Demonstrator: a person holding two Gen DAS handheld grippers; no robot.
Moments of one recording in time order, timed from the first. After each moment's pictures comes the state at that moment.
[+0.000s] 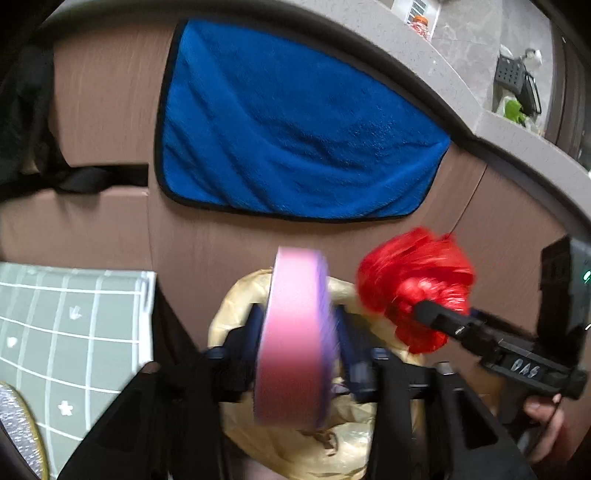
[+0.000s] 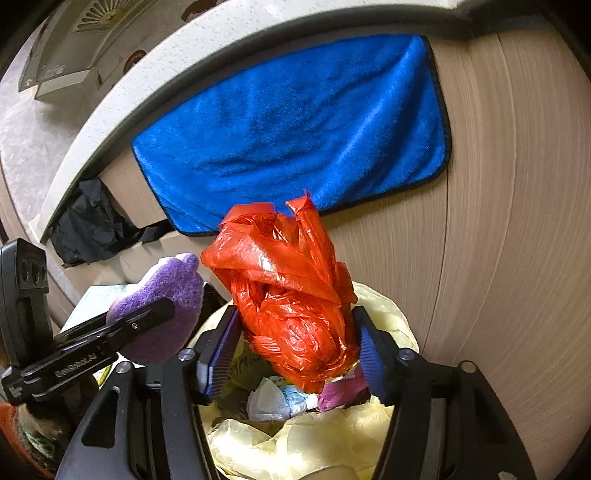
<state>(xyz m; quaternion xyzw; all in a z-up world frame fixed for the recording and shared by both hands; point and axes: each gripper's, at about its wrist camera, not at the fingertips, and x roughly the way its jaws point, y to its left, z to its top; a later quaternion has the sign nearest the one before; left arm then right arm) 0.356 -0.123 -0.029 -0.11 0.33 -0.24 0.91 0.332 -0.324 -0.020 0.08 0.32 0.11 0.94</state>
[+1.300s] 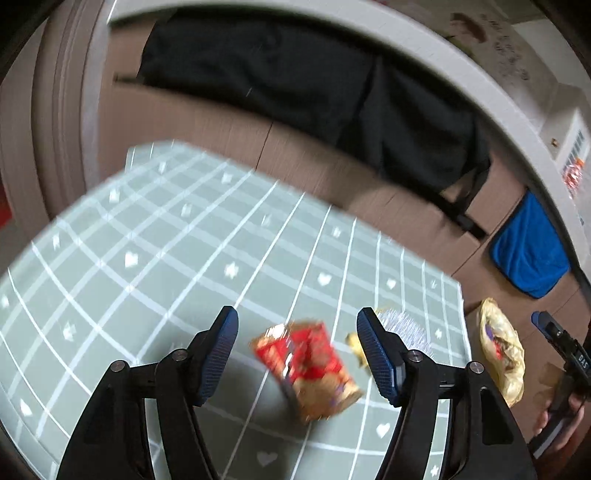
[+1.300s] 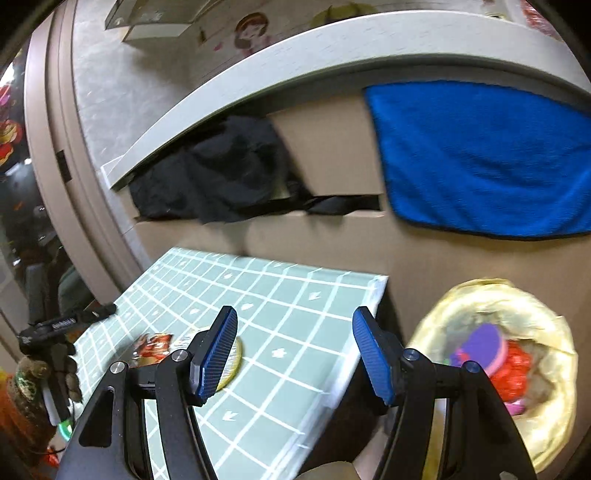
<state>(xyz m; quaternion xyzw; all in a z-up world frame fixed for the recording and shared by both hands) 0.203 0.262 -0.071 -0.24 0.36 0.04 0.90 0.293 -0.106 -0.002 0.02 0.31 0.26 0.91</state>
